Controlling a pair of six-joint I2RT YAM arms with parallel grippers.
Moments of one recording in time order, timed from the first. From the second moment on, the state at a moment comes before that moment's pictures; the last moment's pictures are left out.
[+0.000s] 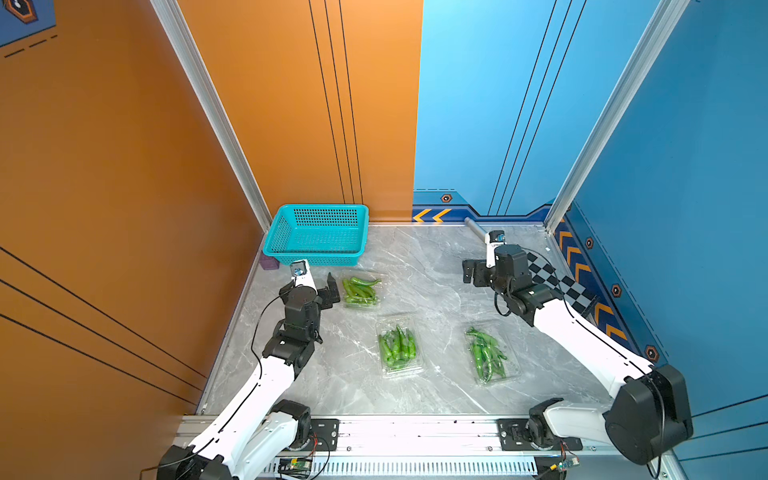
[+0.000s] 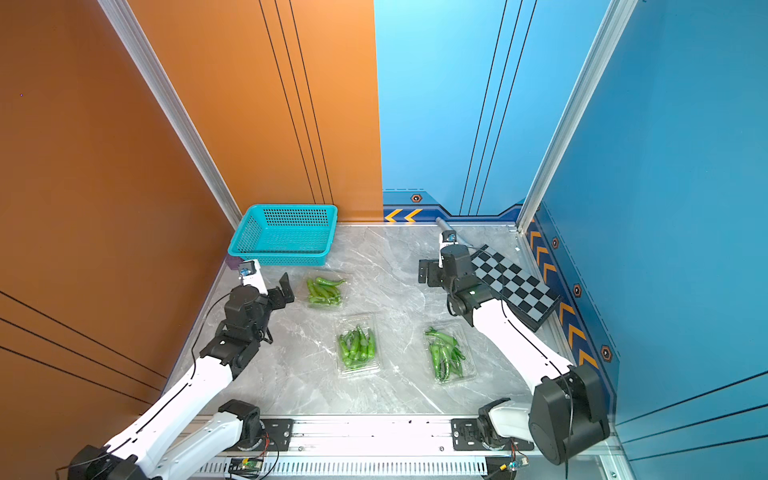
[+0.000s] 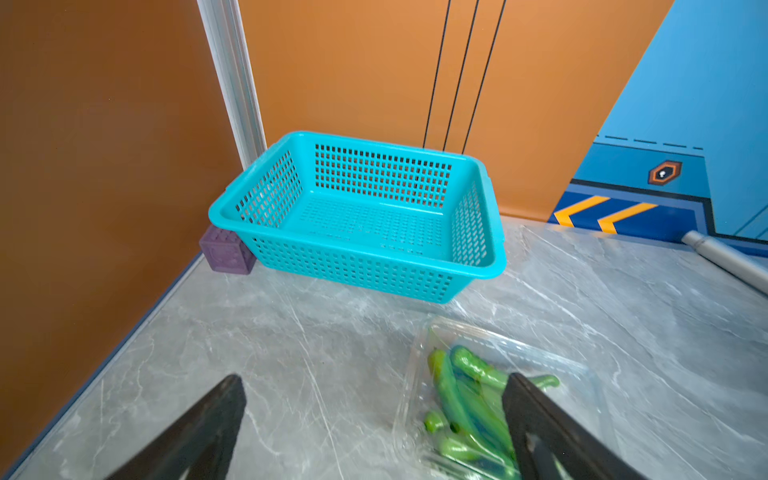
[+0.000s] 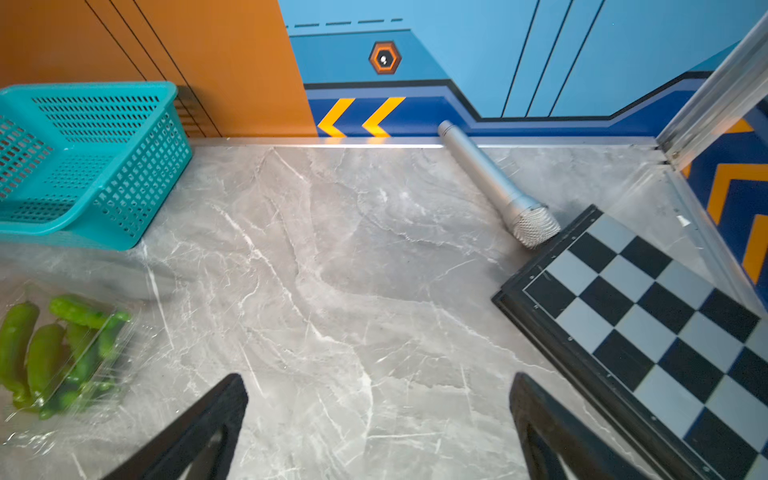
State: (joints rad) left arm -0.26 0.89 0.56 0.01 -0.40 -0.23; right arm 0.38 1.34 1.02 -0.26 0.17 0.23
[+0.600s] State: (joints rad) left arm -0.26 0.95 0.57 -0.29 -0.11 -0.76; right arm 0.56 1.81 1.50 -0.52 0.04 0.26
